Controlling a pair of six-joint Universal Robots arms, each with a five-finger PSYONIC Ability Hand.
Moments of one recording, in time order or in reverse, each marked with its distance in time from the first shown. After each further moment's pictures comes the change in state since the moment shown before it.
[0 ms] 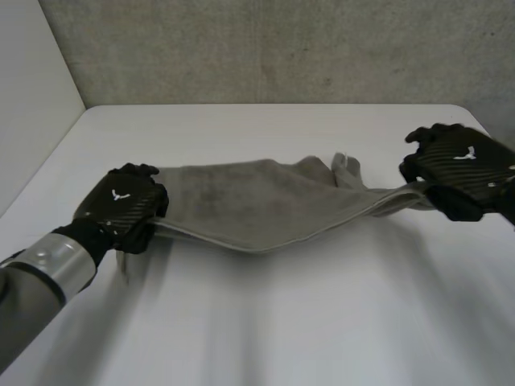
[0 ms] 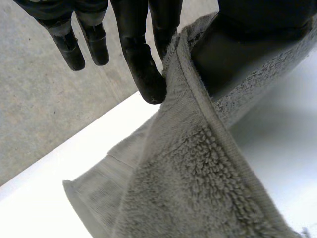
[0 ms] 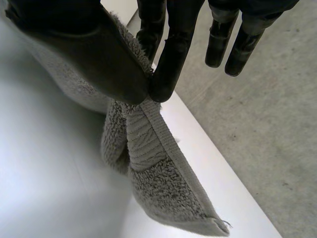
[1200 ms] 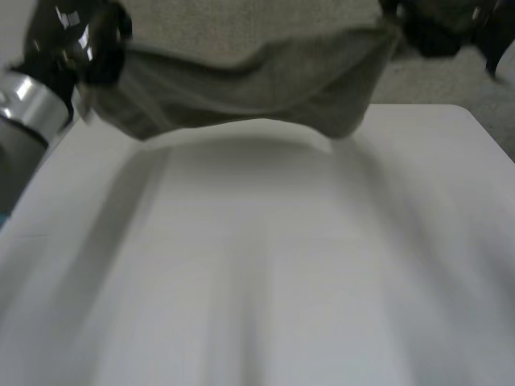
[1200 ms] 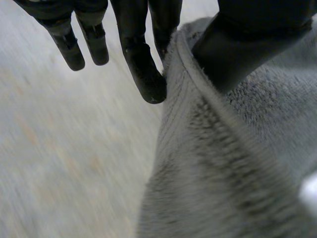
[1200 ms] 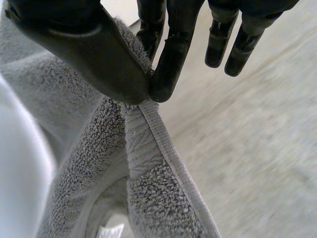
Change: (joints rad) left arm 0.024 -0.182 0.481 0.269 -0.012 -0.132; right arm 0.261 0.313 -0.664 -0.196 0.157 0.233; left_hand 0.000 0.000 0.000 0.000 0.000; right_hand 0.001 0.000 0.000 0.000 0.002
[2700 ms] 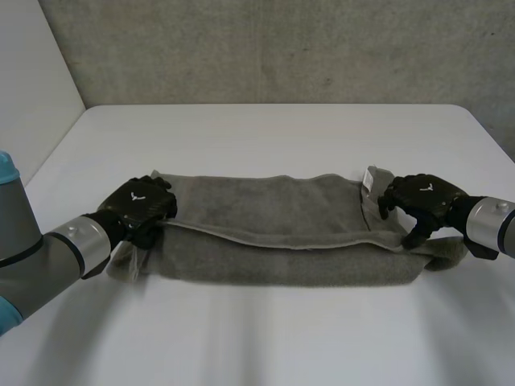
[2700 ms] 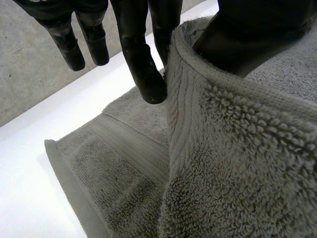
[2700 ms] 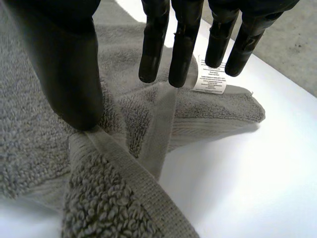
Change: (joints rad) left arm 0.014 -0.172 -0.231 -0.353 0.092 0.221; right arm -0.174 0.305 0.337 0.214 0.001 -0.173; left_hand 0.000 0.001 0.000 0.000 0.000; right_hand -0.646 -0.656 0.000 0.000 -0.713
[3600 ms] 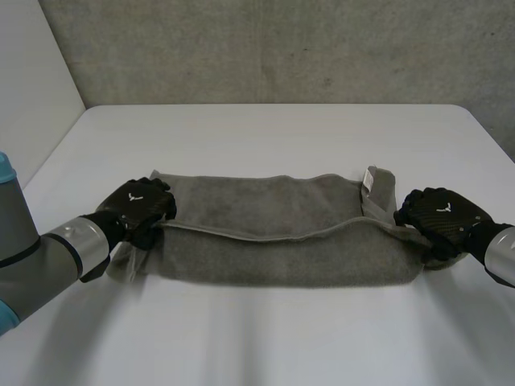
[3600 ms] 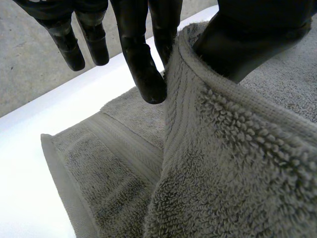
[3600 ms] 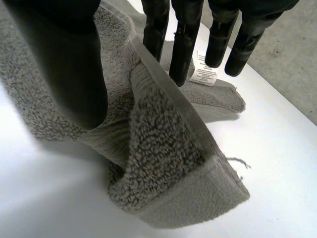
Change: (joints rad) left arm 0.002 0.017 -0.012 -0.010 -0.005 -0.062; right arm -0.073 -0.228 0.362 -0.196 0.007 -0.105; left_hand 0.000 0.000 0.000 0.000 0.000; right_hand 0.036 0.011 0.000 0.000 0.098
